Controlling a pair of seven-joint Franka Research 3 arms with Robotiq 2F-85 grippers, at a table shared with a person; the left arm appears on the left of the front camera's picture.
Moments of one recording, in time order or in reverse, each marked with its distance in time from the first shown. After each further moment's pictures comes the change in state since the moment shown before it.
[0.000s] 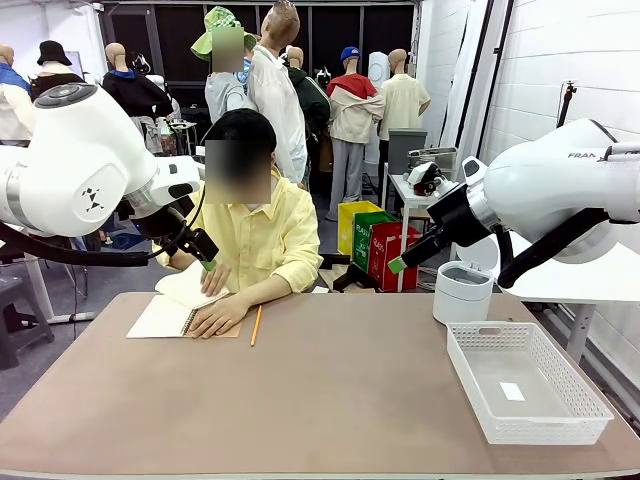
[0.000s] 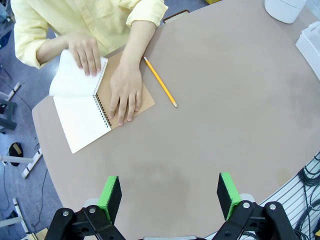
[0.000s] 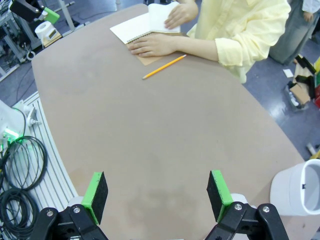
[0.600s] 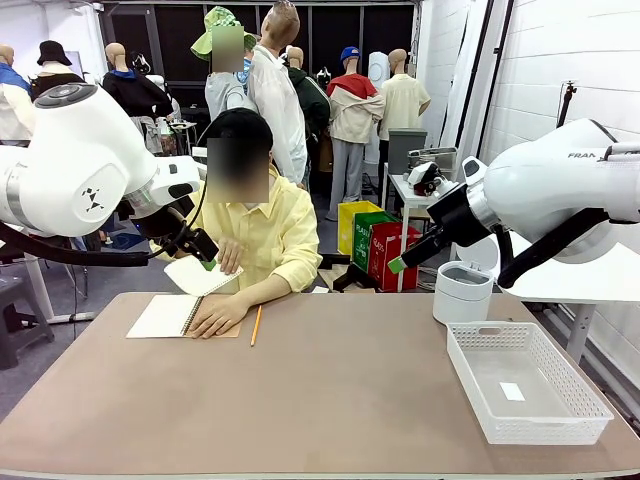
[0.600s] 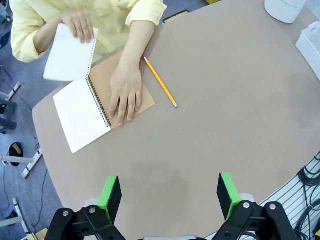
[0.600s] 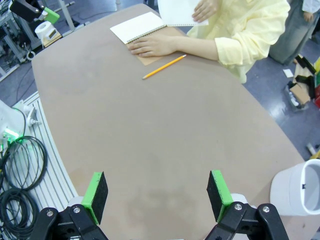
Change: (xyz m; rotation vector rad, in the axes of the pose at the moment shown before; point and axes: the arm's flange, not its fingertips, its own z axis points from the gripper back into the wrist) left arm 0.000 0.000 0.000 0.000 0.000 0.000; right arm 0.000 0.000 0.000 0.000 0.000 0.000
